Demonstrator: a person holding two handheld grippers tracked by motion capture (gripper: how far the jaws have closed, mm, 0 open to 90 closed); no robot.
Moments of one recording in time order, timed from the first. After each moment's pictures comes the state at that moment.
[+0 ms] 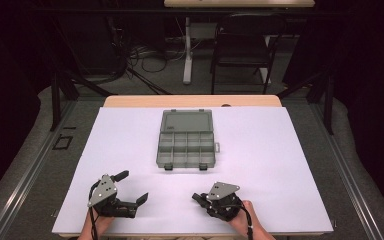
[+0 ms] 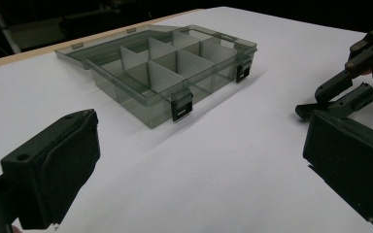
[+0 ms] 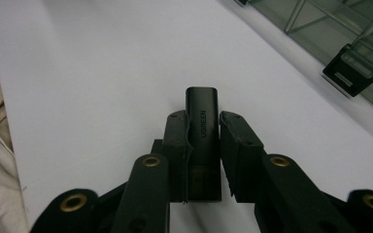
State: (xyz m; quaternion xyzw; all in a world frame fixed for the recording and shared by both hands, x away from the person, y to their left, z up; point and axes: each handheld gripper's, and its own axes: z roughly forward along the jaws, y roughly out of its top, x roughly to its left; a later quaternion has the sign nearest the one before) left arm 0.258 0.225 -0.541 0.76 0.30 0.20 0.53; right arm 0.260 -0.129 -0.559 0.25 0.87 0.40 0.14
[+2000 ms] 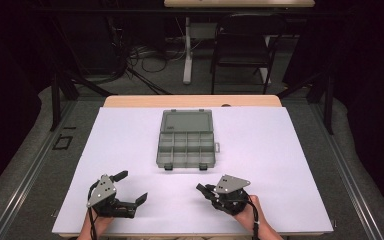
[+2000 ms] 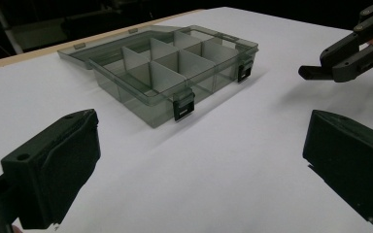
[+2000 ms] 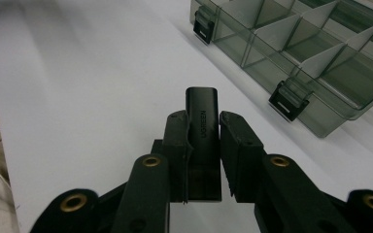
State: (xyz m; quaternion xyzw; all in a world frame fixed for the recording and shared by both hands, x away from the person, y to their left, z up) left arm 0.257 0.226 -0.540 0.76 0.31 0.20 0.53; right arm 0.265 -0.143 -0.534 0.26 0.85 0.43 0.17
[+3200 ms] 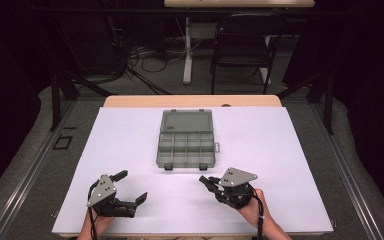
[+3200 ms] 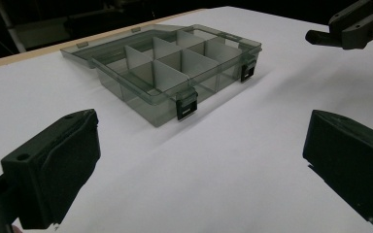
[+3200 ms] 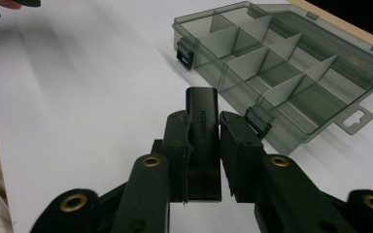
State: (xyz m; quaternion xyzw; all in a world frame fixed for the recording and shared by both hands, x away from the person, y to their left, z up) left arm 0.258 0.227 -0.541 0.76 0.31 0.21 0.53; right arm 0.272 -0.151 -0.509 0.25 0.84 0.44 0.19
